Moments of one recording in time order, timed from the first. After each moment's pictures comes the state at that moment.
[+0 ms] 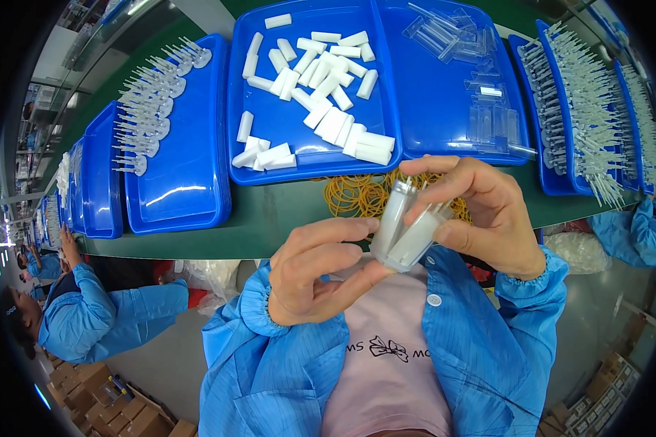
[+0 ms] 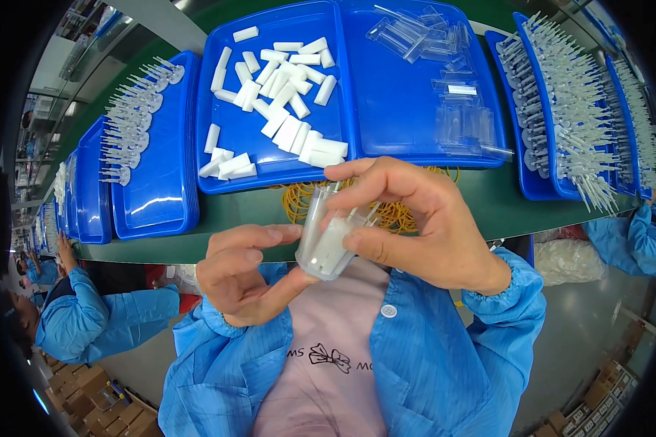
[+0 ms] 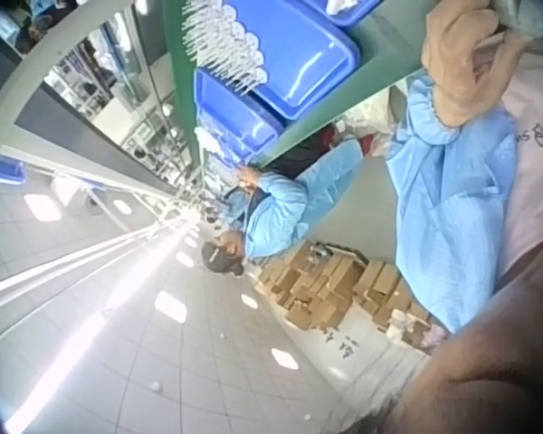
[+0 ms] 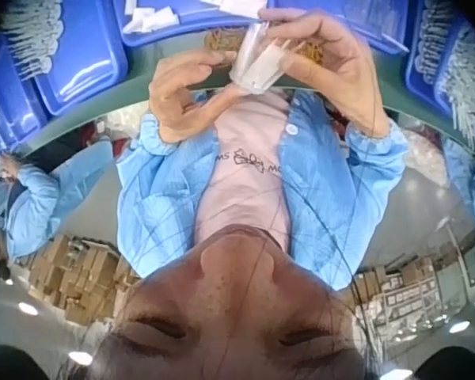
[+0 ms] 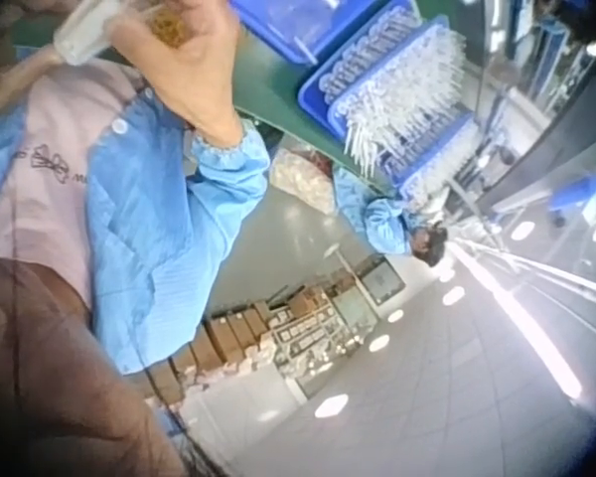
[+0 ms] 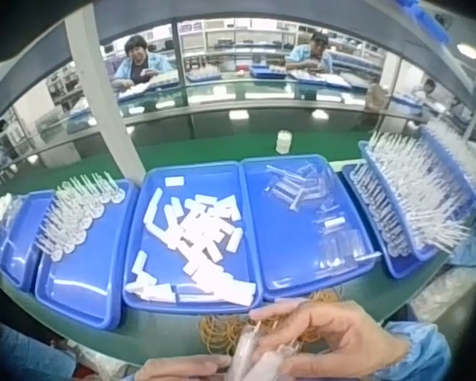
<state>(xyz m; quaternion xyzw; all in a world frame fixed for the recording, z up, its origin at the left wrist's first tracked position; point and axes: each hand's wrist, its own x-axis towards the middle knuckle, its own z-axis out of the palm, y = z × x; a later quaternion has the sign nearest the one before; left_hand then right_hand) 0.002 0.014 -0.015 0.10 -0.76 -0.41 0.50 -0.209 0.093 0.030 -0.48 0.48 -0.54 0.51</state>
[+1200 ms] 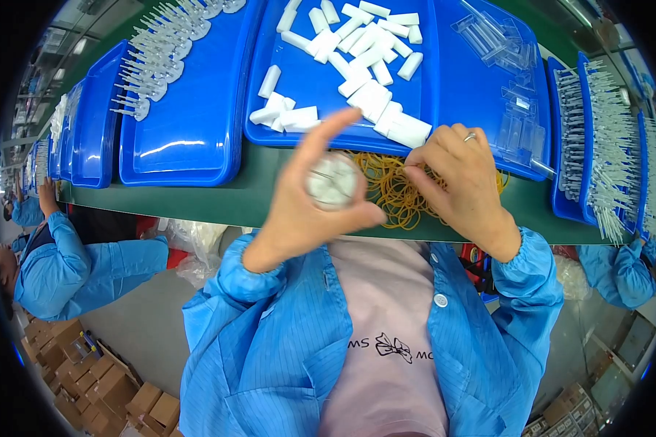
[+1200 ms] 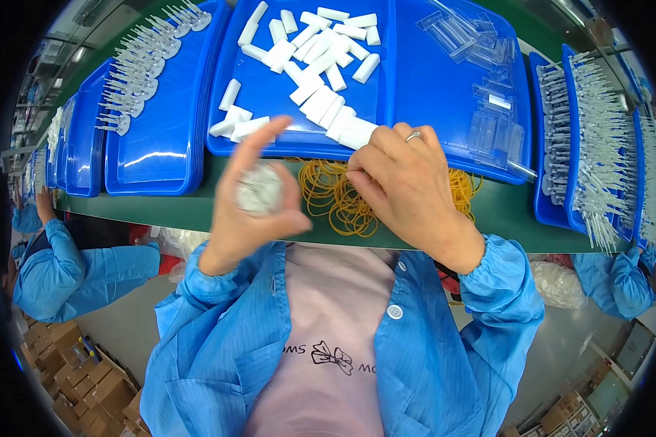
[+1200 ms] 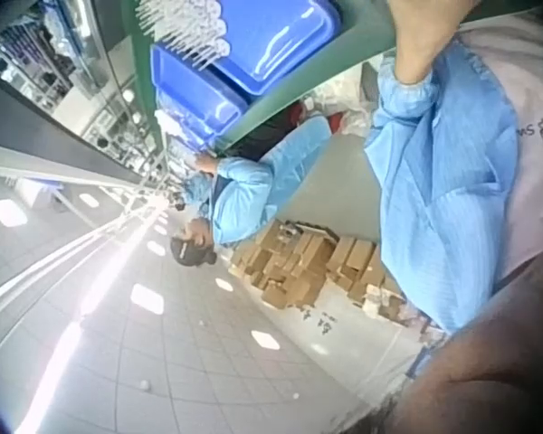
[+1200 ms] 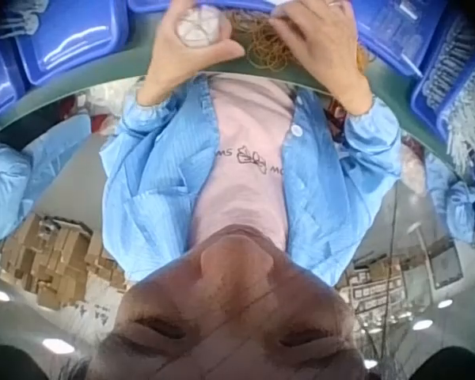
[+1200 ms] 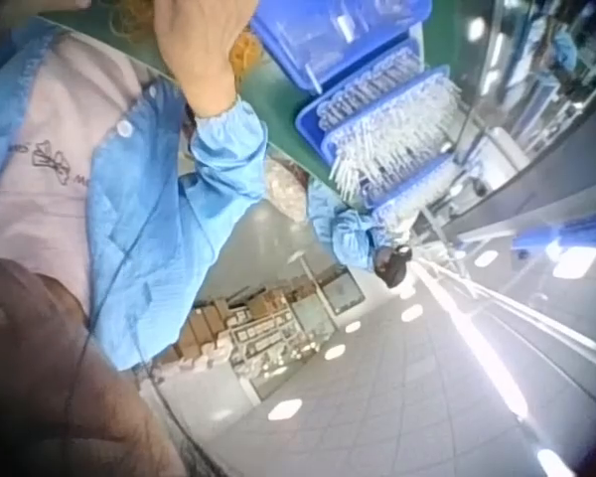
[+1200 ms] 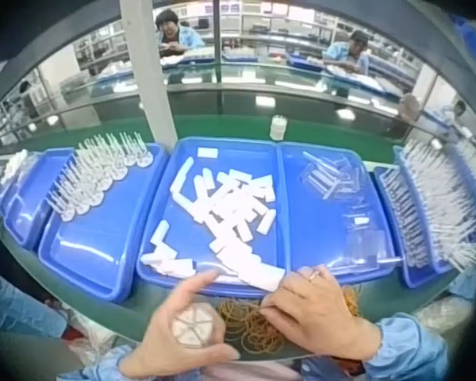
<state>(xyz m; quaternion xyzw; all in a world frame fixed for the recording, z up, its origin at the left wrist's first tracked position) 0.019 -0.026 -0.026 0.28 -0.59 -0.70 0.28 -0.190 0.045 -0.020 -0.75 0.61 -0.24 0.04</state>
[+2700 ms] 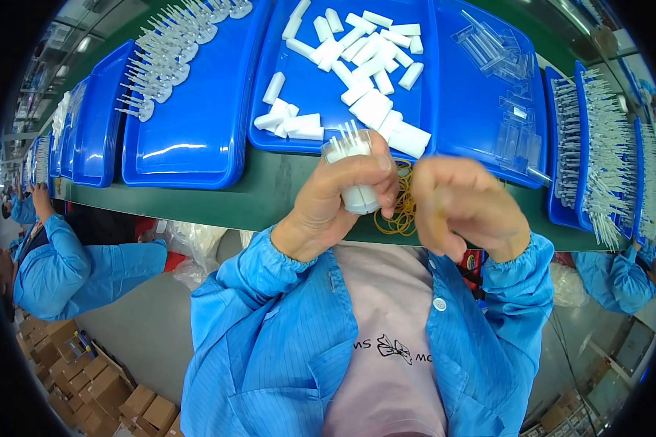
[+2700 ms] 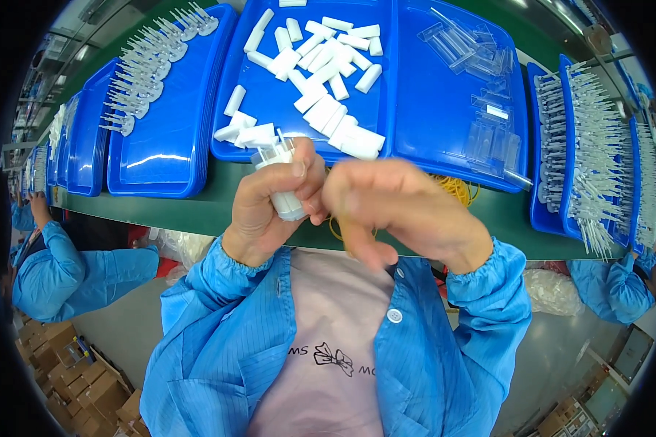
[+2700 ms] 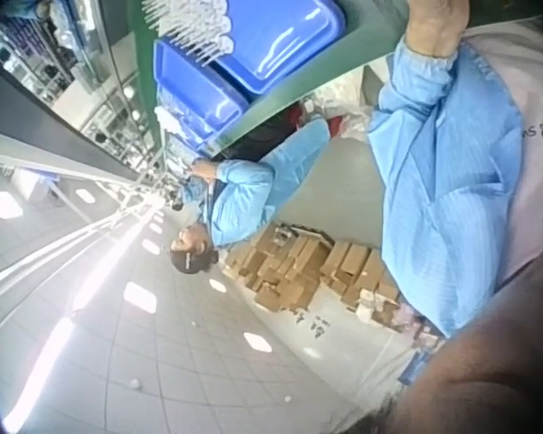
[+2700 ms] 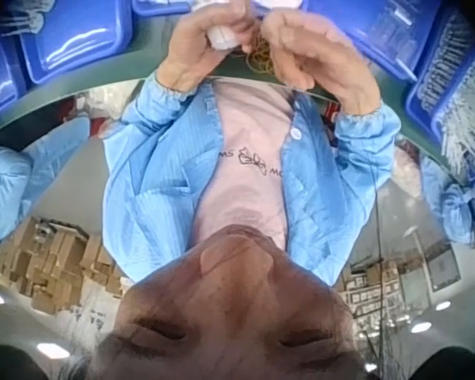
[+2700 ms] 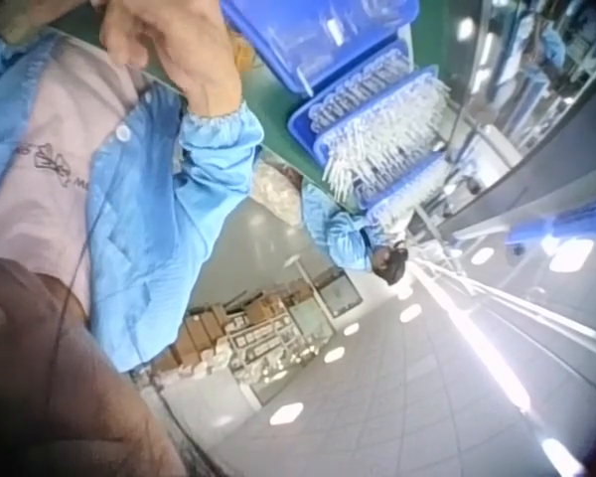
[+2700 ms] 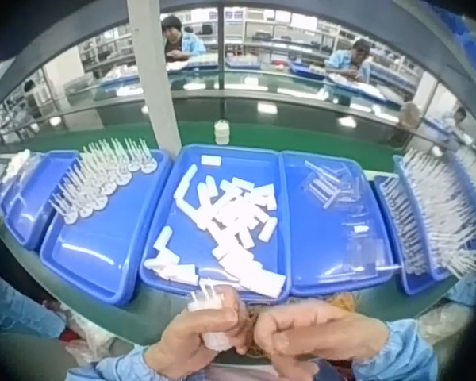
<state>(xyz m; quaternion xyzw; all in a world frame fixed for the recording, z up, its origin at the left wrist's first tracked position) -0.010 -0.034 -0.034 0.15 -0.22 -0.93 0.24 -0.196 0.046 0.015 -0.32 0.29 -0.41 0.81</state>
